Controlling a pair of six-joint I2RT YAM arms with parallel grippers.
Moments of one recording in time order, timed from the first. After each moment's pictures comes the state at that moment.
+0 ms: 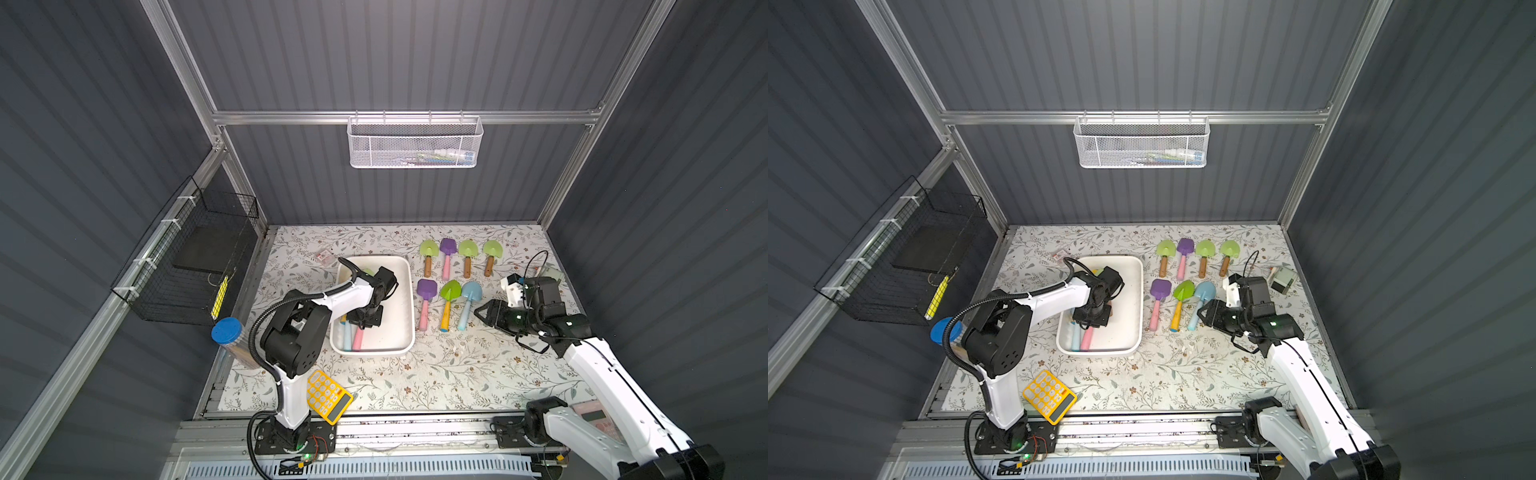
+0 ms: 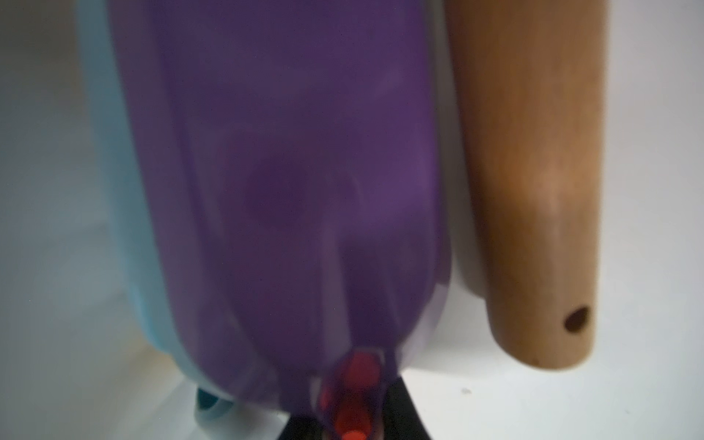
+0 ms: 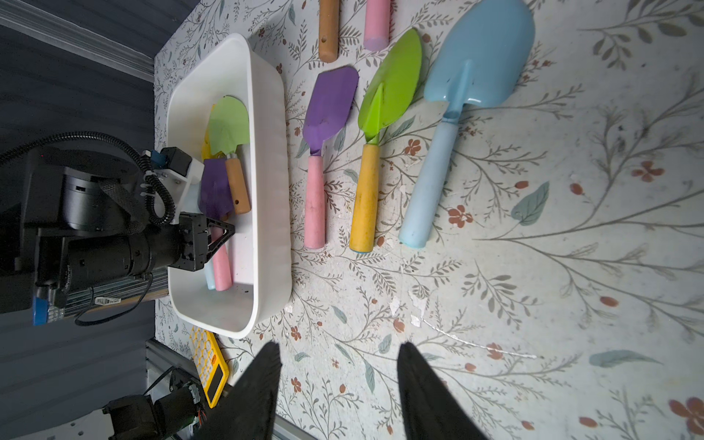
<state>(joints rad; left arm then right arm) -0.63 1.91 1.29 -0.92 -0.25 -0.43 0.19 0.95 0.79 -0.70 -0.40 0.55</state>
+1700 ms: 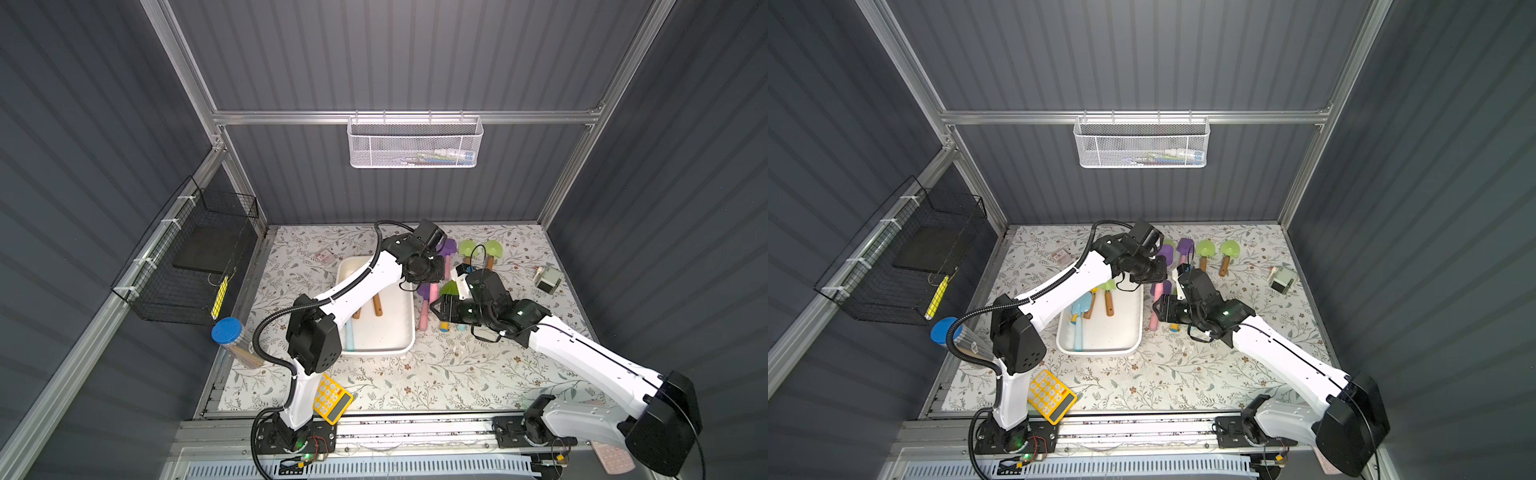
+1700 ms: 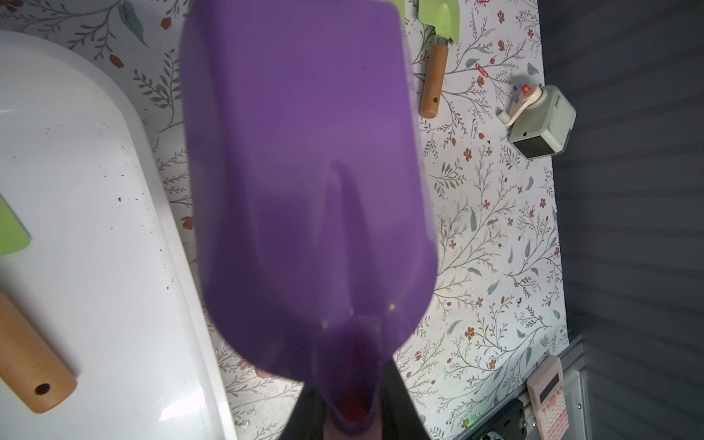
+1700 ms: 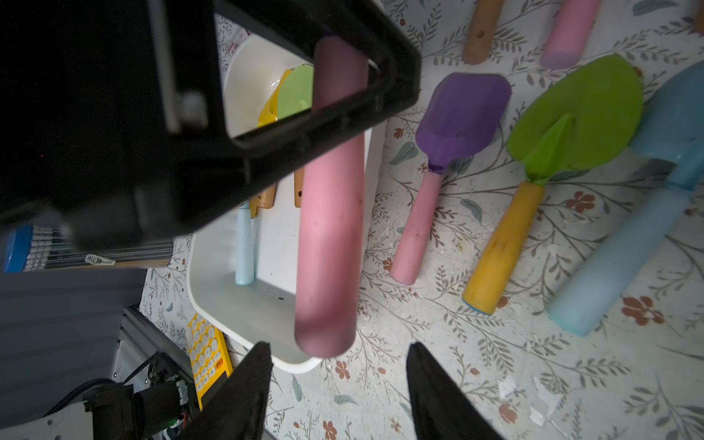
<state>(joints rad) -0.80 2.04 2.01 -0.92 0.14 -0.66 0.66 1.21 0.92 -0.45 -0.13 0.66</state>
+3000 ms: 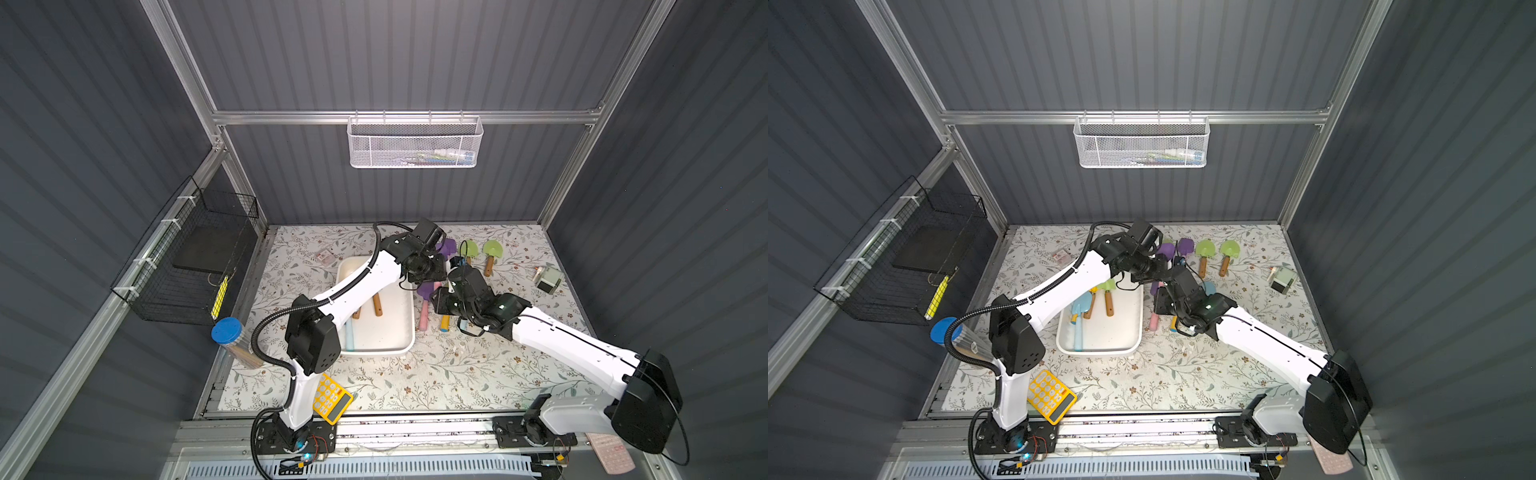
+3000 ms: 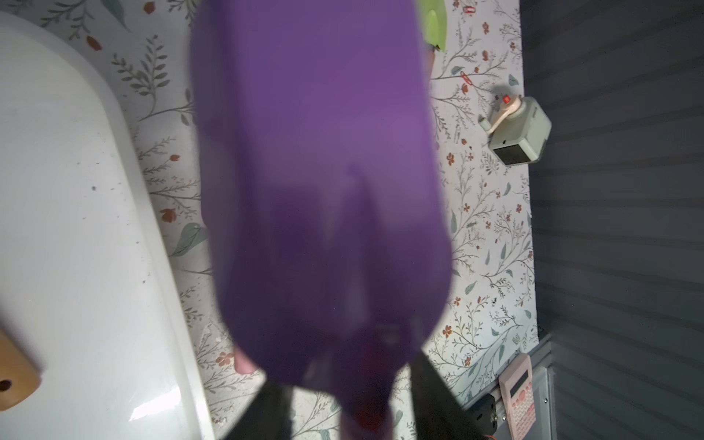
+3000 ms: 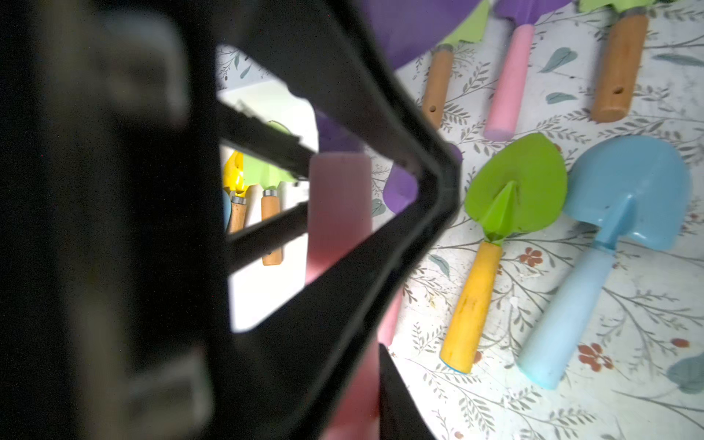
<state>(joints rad) -0.80 2.03 2.01 -0.92 0.17 -0.71 0.73 1.30 0.99 -0.41 0.11 0.67</state>
